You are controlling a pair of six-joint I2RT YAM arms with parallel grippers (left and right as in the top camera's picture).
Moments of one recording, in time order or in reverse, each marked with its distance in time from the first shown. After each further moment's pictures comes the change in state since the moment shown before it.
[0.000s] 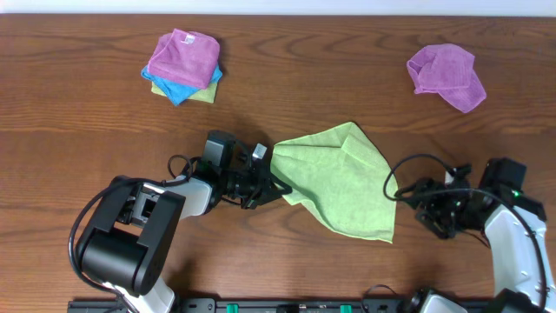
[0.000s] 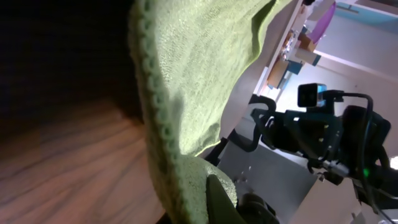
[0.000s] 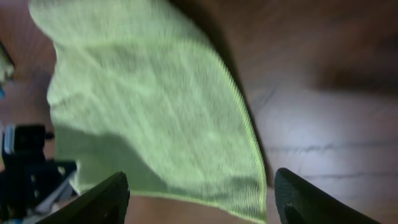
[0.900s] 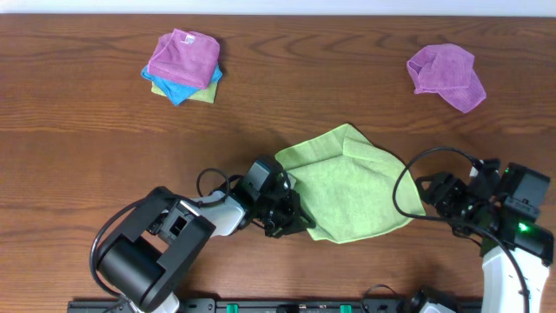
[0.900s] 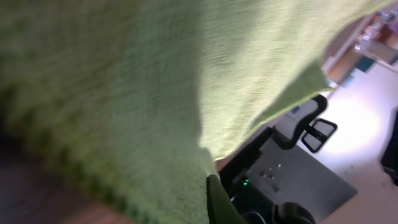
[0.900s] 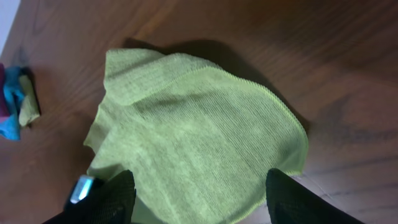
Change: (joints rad) left arm -0.299 0.000 0.001 -0.053 -0.202 -0.174; right arm 0.000 -0.311 0.016 0.058 0.113 0.130
